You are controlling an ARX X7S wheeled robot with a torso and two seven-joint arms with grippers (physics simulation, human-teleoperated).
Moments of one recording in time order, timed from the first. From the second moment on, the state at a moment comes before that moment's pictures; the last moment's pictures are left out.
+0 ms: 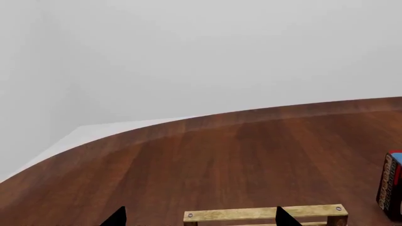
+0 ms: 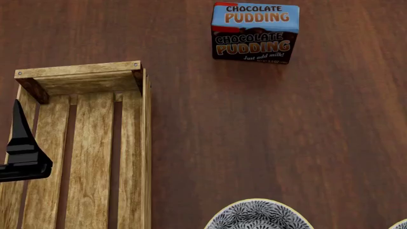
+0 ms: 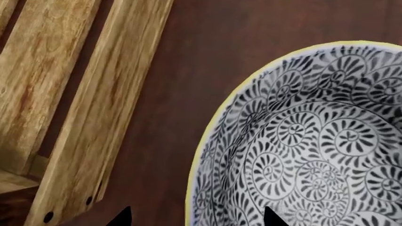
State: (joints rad) left arm -0.27 -0.36 0.15 0.51 -0.23 -0.33 -0.43; right arm 1.24 0.68 -2.11 -0.59 1.49 -0.10 1.20
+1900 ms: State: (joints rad) left arm -0.28 -0.37 0.15 0.51 -0.26 -0.33 -0.46; right arm 1.50 0.61 -2.16 -0.82 1.63 -0.02 1.53
